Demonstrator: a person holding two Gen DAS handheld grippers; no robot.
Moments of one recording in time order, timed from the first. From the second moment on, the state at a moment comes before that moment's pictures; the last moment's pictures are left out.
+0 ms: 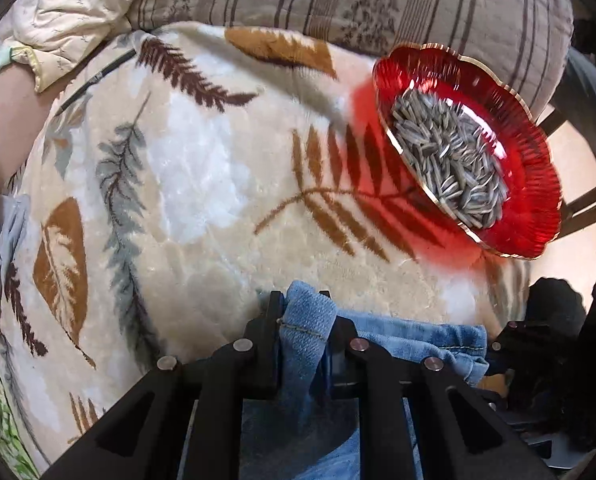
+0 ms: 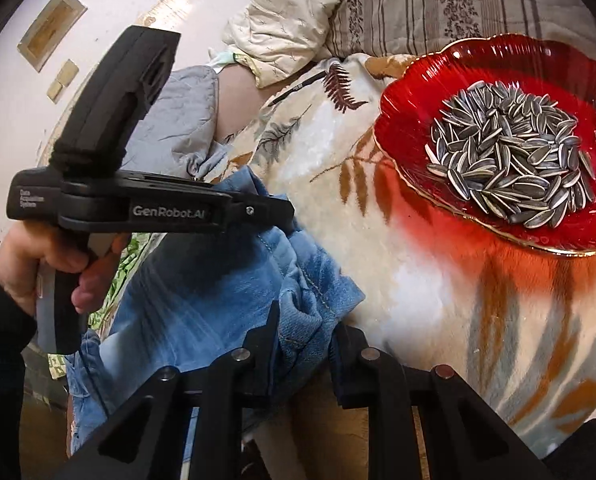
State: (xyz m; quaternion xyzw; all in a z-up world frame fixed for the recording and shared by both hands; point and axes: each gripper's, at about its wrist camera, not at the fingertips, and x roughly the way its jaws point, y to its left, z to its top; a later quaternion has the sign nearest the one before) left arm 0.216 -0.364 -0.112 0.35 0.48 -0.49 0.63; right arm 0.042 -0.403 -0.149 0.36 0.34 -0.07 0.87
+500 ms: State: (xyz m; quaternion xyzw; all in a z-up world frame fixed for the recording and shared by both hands) left arm 0.224 -0.250 -0.021 0.18 0.46 -0.52 0.69; right arm 0.024 -0.323 -0.062 0.17 0.24 -0.05 0.95
